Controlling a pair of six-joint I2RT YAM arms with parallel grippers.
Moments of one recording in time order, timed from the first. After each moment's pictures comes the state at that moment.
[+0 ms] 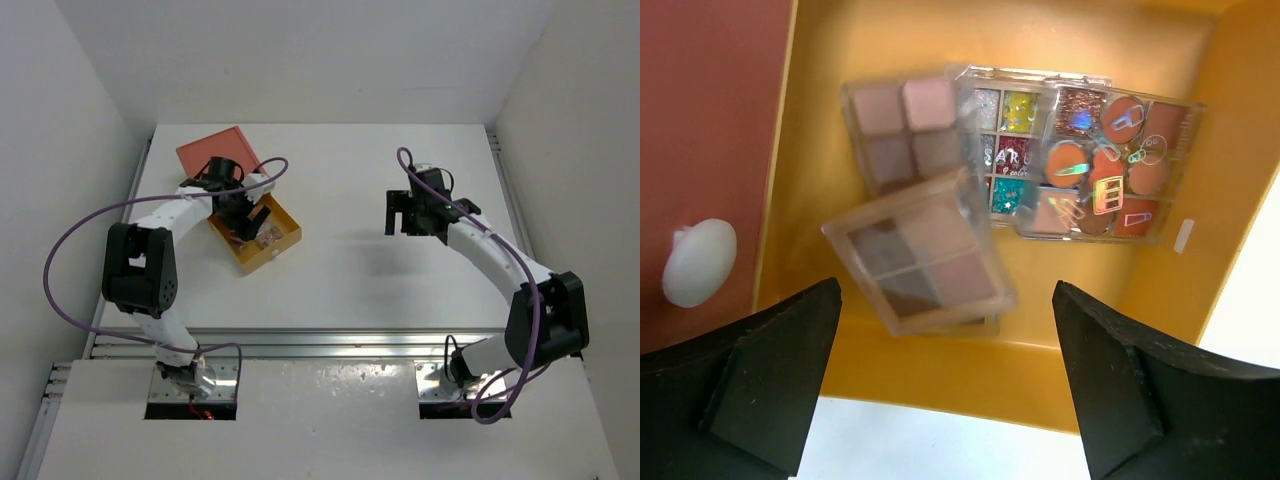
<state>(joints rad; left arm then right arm) -0.14 1.74 1.24 -0.55 0.21 0.55 0.32 1.44 1.02 -0.48 0.14 0.28</state>
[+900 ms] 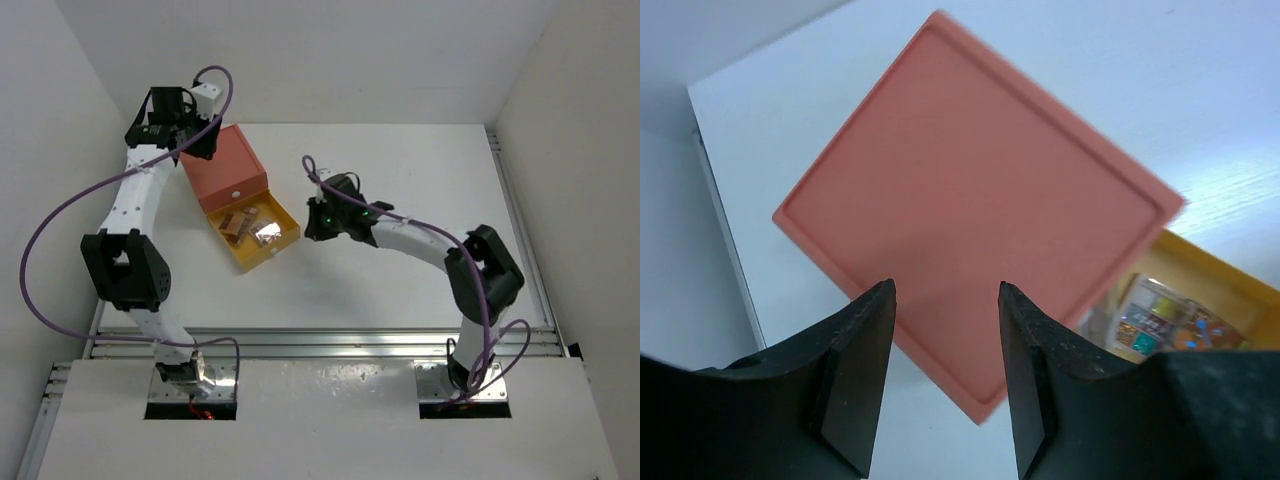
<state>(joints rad) 0.00 1.74 1.78 -0.63 0.15 0.35 0.67 1.78 1.22 -0.18 -0.10 0.39</state>
